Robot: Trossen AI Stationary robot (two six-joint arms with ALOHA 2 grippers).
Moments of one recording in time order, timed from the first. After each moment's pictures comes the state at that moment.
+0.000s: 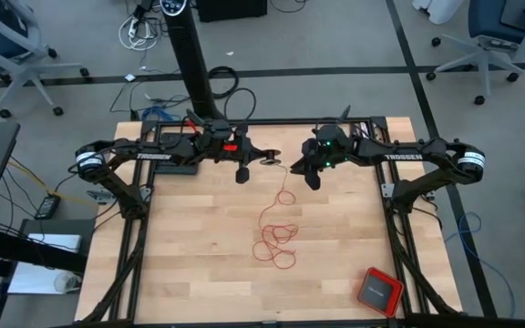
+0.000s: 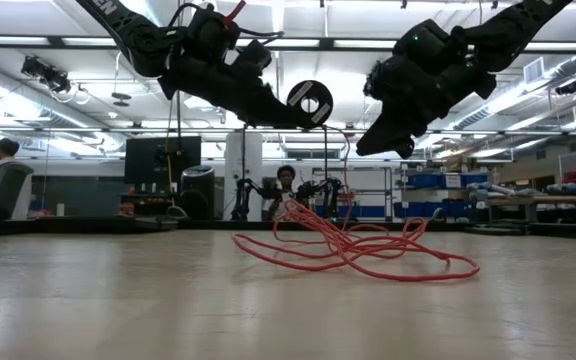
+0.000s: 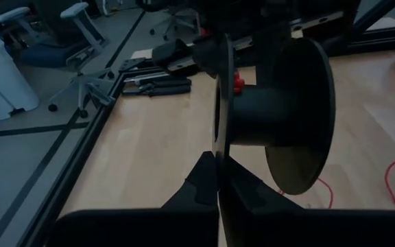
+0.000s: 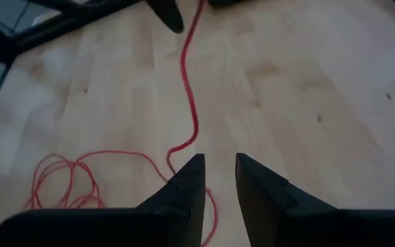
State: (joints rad) left arm 0.39 1.56 0.88 0.35 0.27 0.27; right arm -0.42 1.34 0.70 0.02 -0.37 0.08
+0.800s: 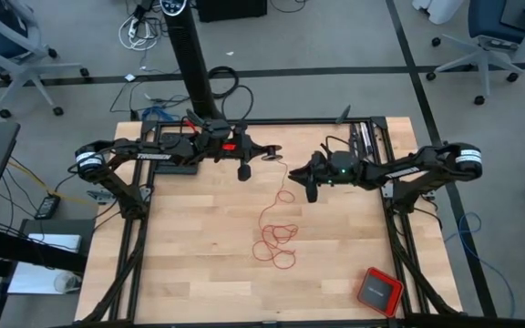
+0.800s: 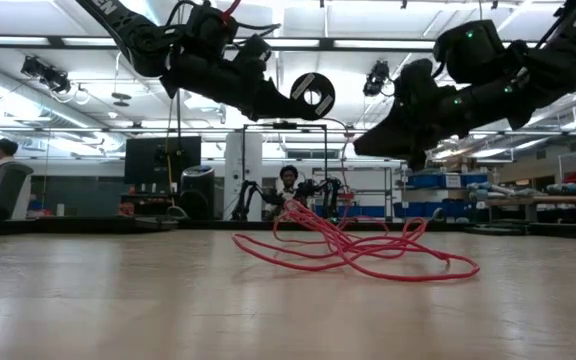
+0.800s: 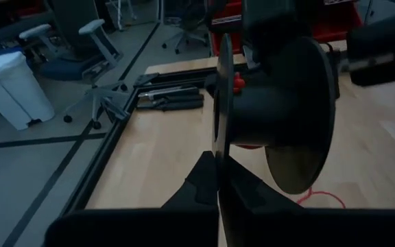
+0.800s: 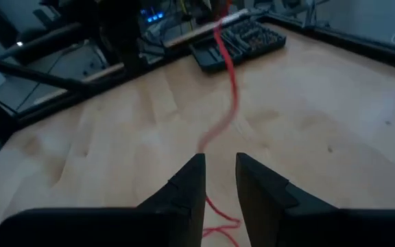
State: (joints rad) left arm 0.39 1.56 0.88 0.41 0.24 0.25; right arm -0.23 1.37 0.38 0.73 -0.06 0.31
